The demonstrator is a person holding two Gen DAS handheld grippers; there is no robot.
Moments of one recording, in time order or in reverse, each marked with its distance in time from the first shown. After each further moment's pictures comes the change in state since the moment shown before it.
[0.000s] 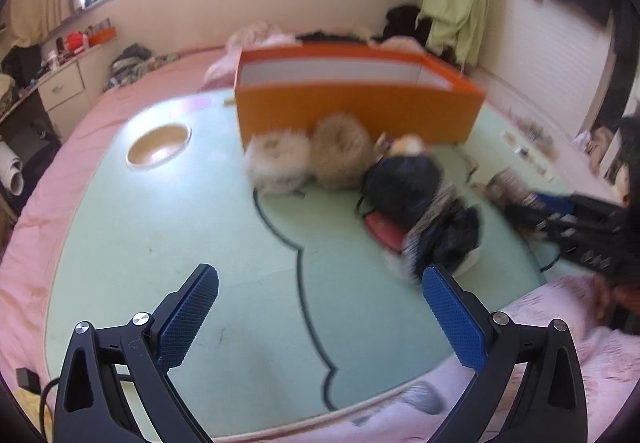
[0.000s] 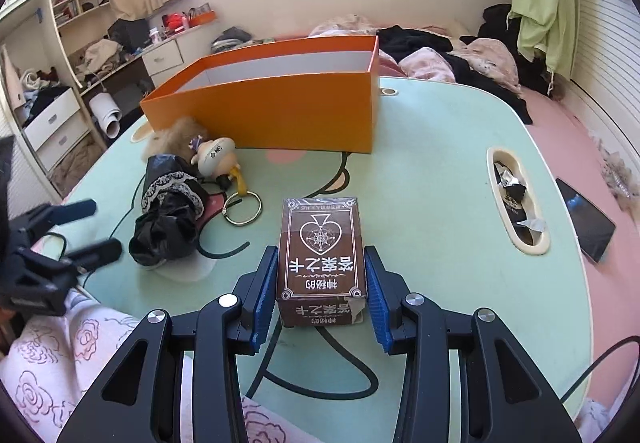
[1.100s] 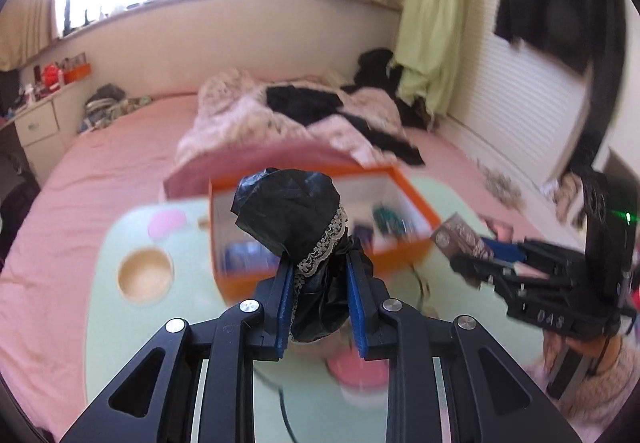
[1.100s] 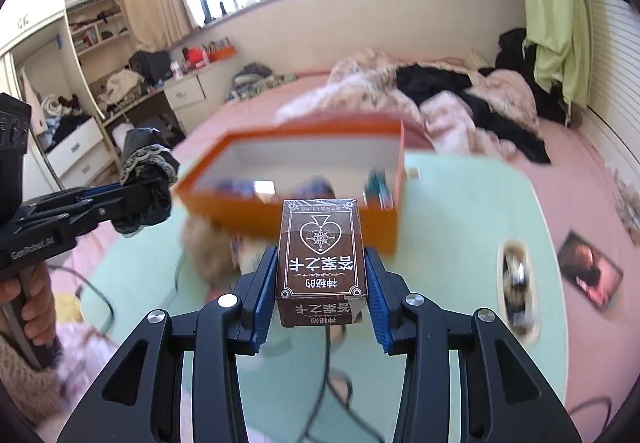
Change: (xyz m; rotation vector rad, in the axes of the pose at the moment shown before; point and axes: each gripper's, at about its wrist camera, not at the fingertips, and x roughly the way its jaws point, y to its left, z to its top) left arm -0.012 0.005 0.133 -0.019 -0.094 -0.106; right arm -0.018 0.000 0.077 0.019 -0.111 0.106
